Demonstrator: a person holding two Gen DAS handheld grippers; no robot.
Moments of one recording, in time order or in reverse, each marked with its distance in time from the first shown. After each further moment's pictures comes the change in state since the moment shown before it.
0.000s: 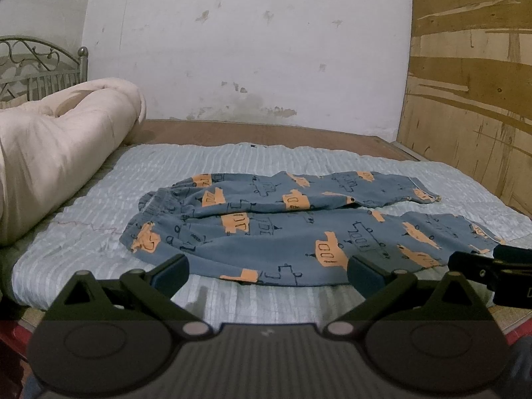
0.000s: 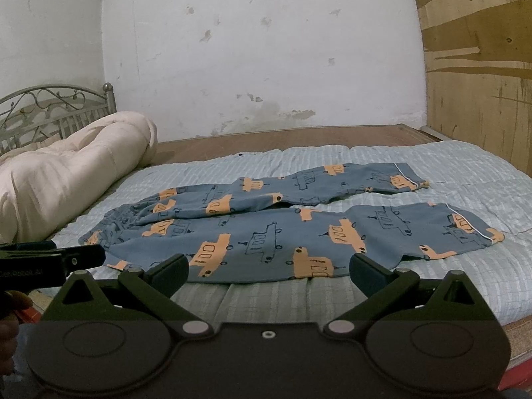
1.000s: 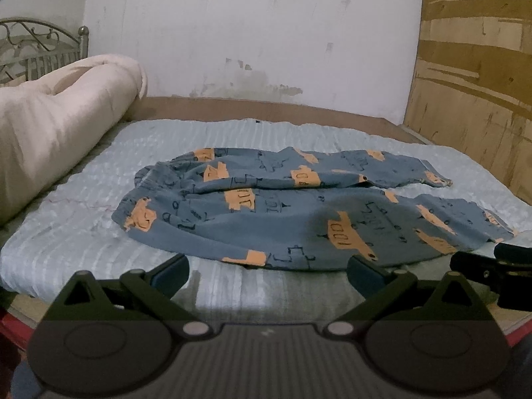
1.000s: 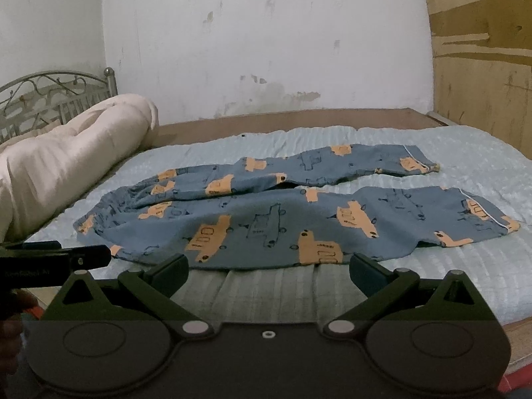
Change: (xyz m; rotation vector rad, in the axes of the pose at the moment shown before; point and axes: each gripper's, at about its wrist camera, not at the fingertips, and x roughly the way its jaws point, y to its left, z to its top) left arm 0.034 0.010 -0.008 -0.020 0.083 0.005; right arm 0.031 0.000 -0.006 -0.011 0.075 0.017
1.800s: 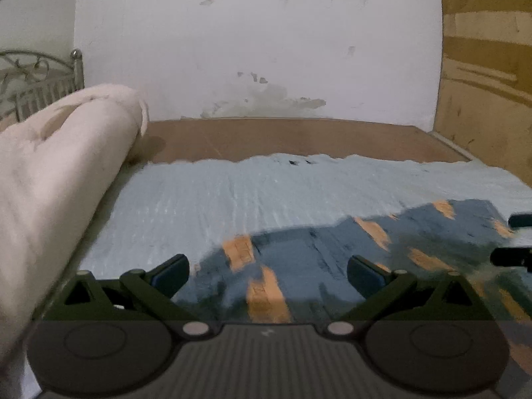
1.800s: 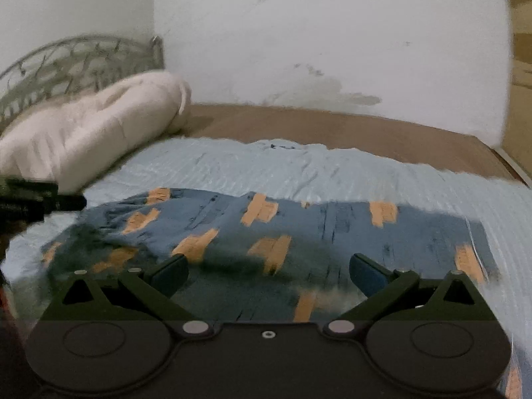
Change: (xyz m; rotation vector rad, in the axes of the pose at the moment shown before) left arm 0.142 0.057 0.160 0.087 -0.009 0.089; right arm 0.176 -0.049 0.152 -0.239 0.095 0.196
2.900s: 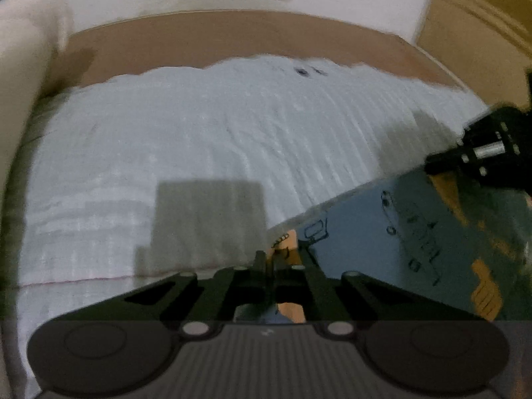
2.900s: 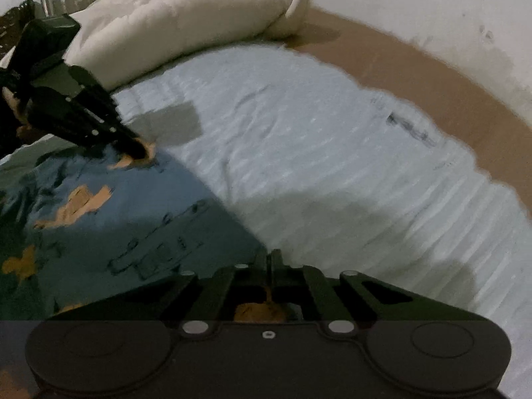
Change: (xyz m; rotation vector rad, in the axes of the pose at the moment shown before) left arm 0.195 0.091 0.044 0.018 0.421 -0.250; right arm 0.244 -0.008 0.111 -0.386 0.285 0.365
